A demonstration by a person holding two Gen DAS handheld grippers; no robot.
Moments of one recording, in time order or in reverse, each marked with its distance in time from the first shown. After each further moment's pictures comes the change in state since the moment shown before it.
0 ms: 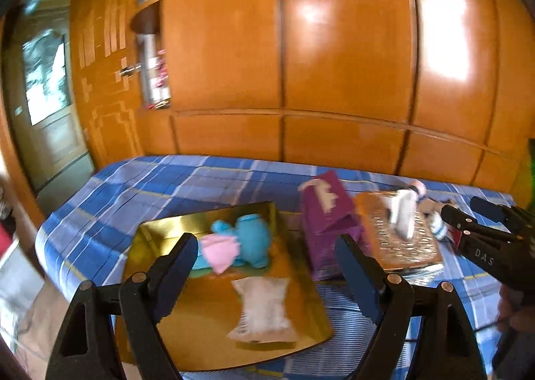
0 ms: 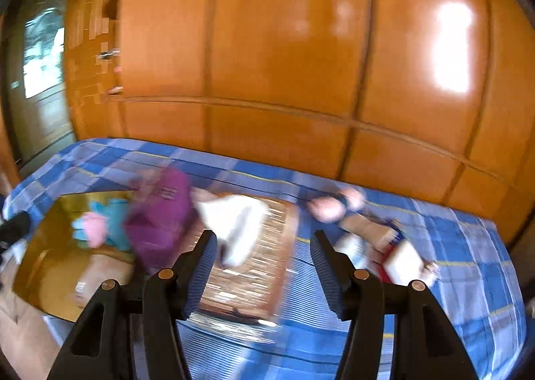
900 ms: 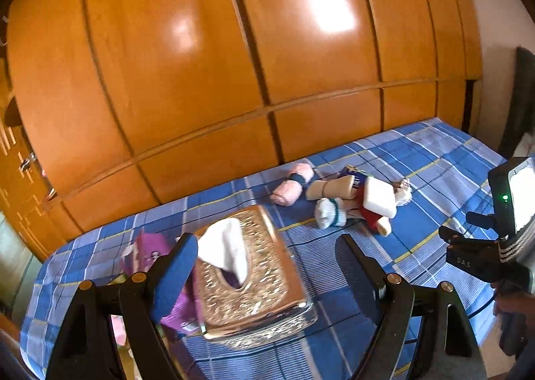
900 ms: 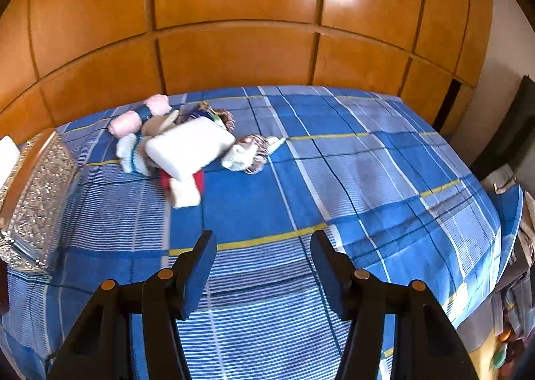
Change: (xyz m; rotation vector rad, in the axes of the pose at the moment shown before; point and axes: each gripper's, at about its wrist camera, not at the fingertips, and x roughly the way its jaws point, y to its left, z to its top) left arm 0.025 -0.199 0.015 0.422 -0.018 -0.278; right arm 0.011 -0.207 -0.123 0.342 0.247 -0.337
